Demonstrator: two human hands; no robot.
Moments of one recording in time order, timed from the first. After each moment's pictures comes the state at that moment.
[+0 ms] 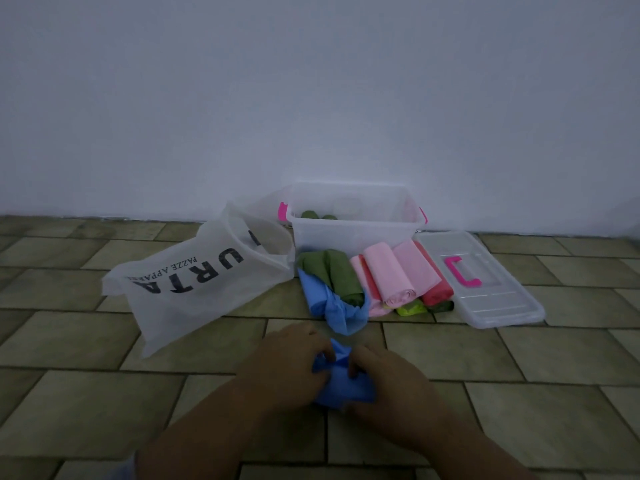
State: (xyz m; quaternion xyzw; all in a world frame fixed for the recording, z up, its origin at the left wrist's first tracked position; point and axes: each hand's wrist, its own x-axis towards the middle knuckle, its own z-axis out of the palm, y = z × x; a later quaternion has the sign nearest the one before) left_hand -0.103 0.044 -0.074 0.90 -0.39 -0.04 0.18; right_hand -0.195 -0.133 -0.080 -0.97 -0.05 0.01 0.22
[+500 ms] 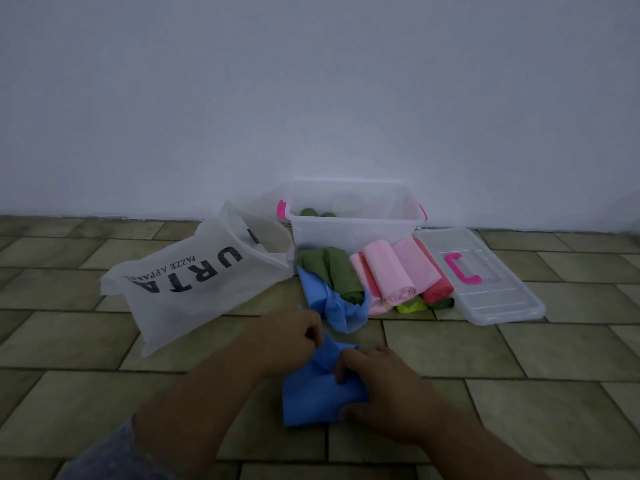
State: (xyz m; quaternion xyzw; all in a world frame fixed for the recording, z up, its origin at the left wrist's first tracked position) left_hand -0.065 0.040 -0.074 0.90 -0.35 -0.10 0.23; right_hand -0.190 -0.130 -0.073 -0.97 -0.09 0.07 0.21
